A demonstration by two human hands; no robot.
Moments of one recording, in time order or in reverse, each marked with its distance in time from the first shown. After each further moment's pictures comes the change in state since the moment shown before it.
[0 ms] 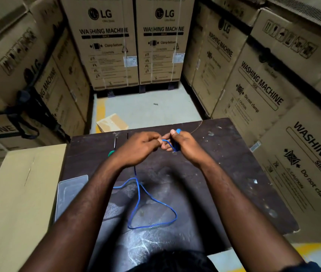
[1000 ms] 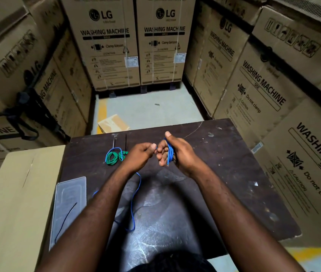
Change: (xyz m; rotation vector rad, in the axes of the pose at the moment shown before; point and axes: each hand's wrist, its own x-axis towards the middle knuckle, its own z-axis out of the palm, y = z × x) left_hand 0.020 -0.058 0.048 -0.240 0.173 -0.221; right_hand -0.018 -0.008 0.013 0.282 -0.043 0.048
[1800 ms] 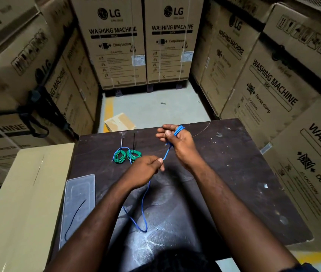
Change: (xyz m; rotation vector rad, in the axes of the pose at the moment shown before) left_hand -0.041 -0.005 -0.008 0.212 -0.048 0.010; right_hand 0.044 0.018 0.010 -0.030 0.171 -0.274
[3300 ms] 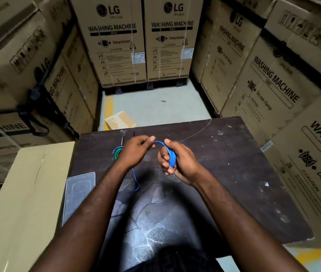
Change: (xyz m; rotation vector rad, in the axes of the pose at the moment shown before) left_hand 0.038 -0.011 -0.030 -0.070 0.190 -0.002; right_hand -0.054 -0.022 0.015 0.162 -0.234 0.348
